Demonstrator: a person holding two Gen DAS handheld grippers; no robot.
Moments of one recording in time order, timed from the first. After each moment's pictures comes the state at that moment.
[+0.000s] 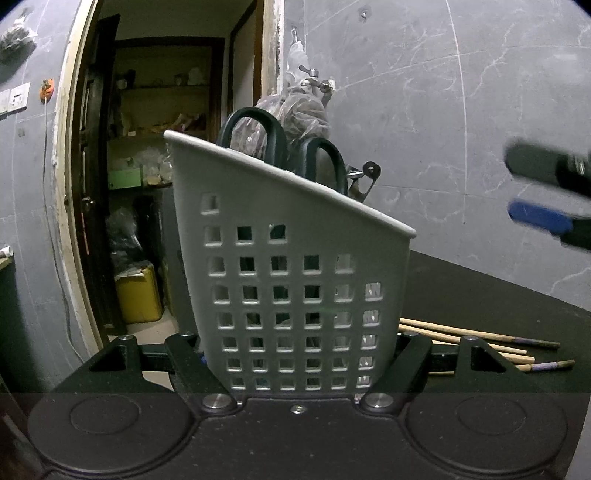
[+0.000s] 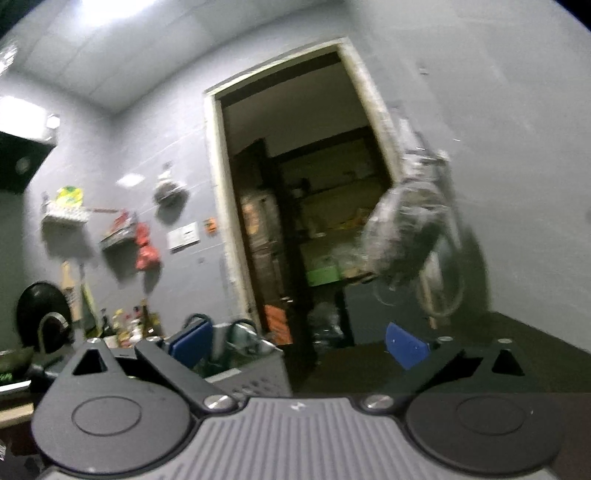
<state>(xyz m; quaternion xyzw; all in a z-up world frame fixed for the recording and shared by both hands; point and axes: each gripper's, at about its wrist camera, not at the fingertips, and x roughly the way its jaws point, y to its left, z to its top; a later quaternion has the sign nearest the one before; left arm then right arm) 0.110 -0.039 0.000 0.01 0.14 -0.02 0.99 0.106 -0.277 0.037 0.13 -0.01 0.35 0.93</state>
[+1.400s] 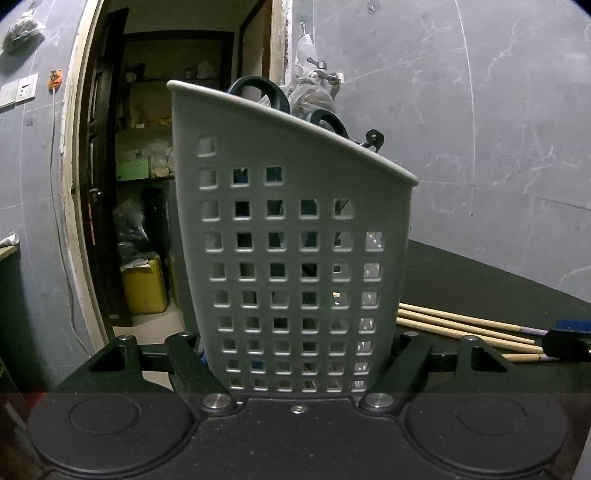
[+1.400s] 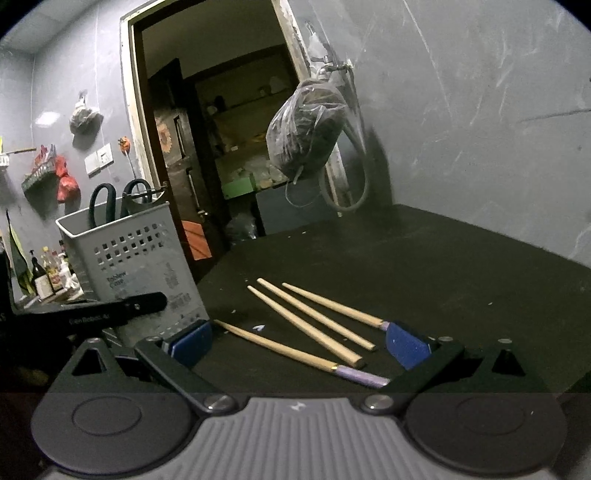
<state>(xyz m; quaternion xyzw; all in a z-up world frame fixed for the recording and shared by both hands) 0.105 -0.047 -0.020 0.01 0.15 -0.01 0.99 0.085 -0.318 -0.042 0.10 0.15 0.24 0.96</state>
